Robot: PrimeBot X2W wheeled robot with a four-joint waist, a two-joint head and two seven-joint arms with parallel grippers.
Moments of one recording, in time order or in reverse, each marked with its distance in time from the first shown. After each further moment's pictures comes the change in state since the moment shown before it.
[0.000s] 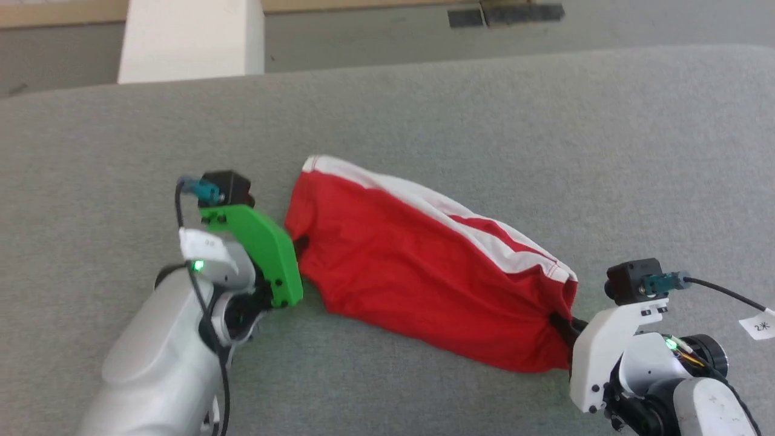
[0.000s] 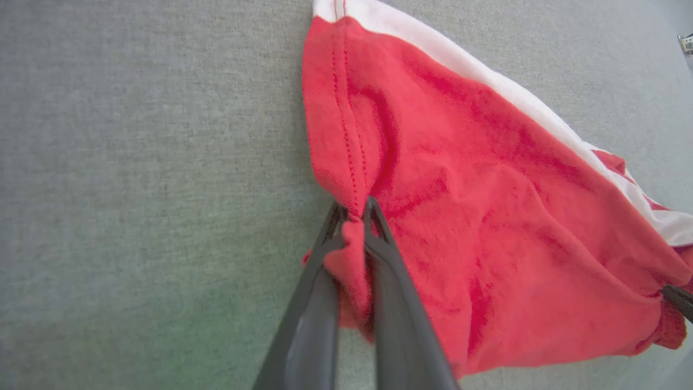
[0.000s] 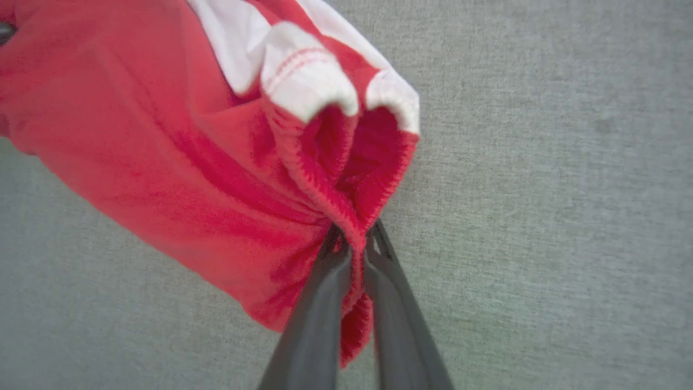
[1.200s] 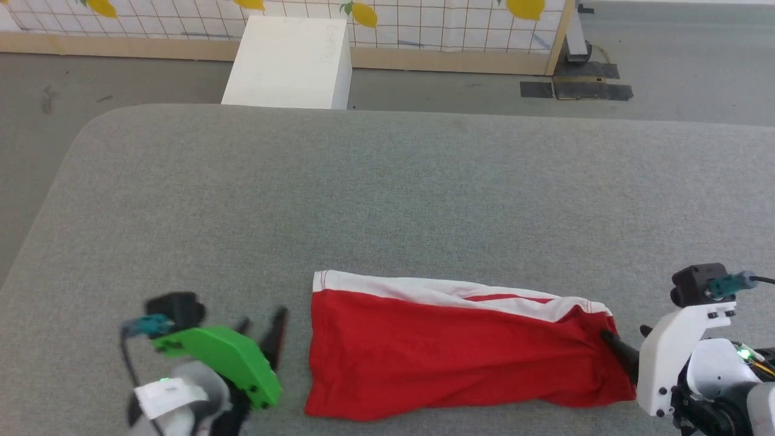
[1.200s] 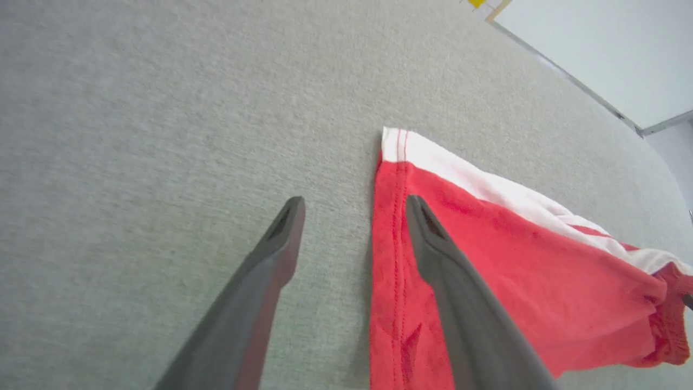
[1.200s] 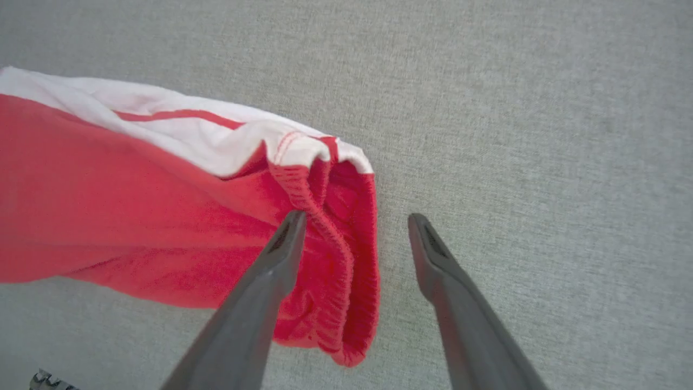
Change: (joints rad) left arm 0.463 0.032 0.112 -0.374 -0.016 0.201 -0.239; right arm 0.020 -0.148 -0.085 -0.002 0.081 0.000 0.115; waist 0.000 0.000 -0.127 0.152
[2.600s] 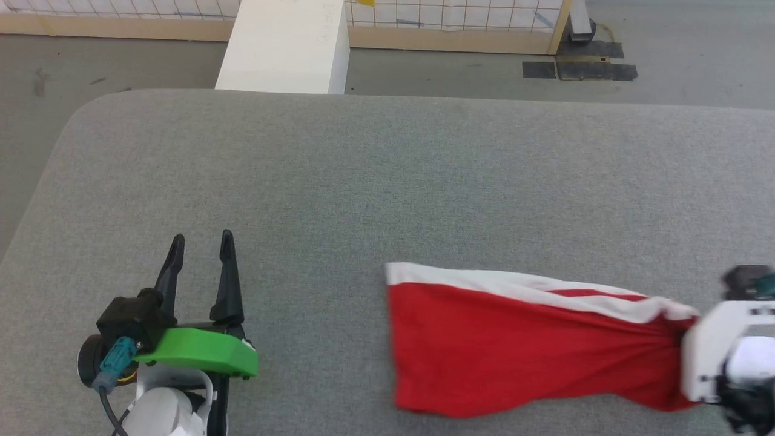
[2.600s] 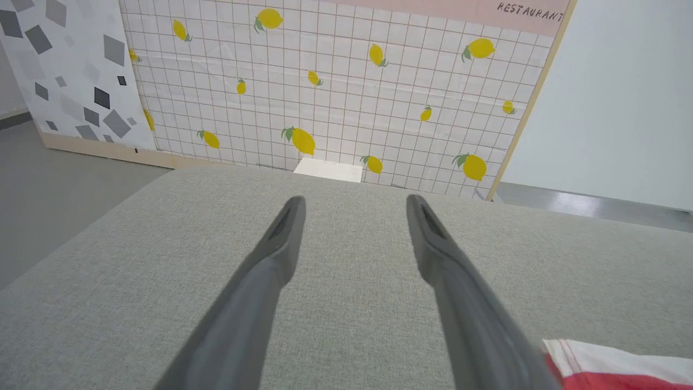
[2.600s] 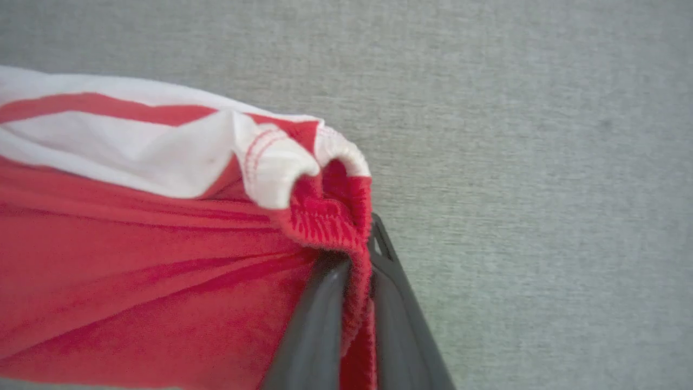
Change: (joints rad) left arm -0.015 -0.129 0.229 0.073 0.495 -0.208 -0.523; right arm -0.082 0.003 -0.154 0.223 -0.203 0.000 -0.078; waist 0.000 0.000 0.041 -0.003
